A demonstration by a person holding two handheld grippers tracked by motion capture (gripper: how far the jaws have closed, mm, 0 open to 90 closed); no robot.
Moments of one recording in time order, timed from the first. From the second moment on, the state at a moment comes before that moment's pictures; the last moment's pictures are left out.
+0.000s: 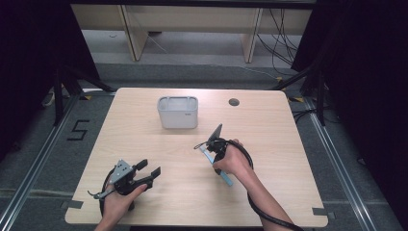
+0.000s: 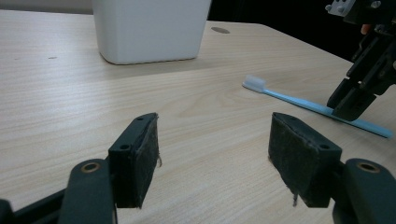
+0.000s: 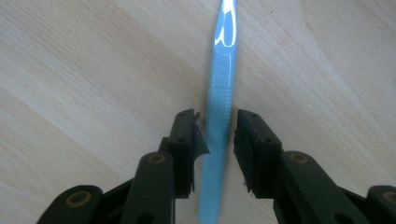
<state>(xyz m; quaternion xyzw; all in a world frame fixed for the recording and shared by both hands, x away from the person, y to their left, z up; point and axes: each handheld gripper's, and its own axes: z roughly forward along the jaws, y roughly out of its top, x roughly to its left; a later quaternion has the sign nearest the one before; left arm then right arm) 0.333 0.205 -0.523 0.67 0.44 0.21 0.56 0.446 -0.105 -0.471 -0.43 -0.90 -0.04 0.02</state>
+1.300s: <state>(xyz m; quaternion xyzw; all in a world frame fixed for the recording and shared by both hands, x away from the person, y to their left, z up) 0.332 0.205 -0.523 0.67 0.44 0.20 0.56 0.421 -0.128 -0.459 -0.46 -0.88 -0.13 -0.02</state>
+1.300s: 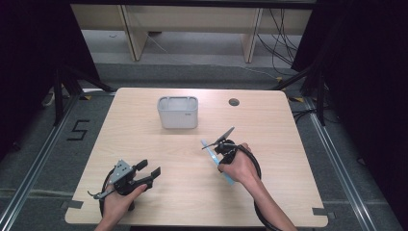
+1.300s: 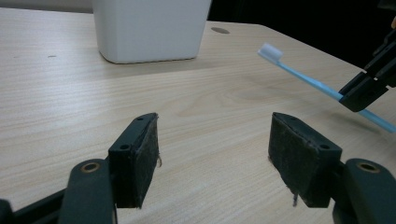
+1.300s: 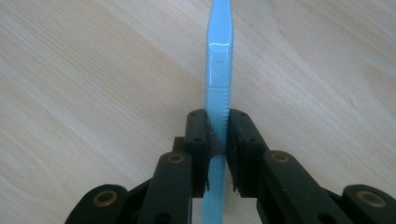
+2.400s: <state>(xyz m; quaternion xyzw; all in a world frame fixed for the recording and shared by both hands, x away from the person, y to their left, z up) 0.332 0.205 -0.523 0.67 0.44 0.20 0.56 0.379 -0.159 -0.467 -0.40 -0.83 -0.37 -0.12</state>
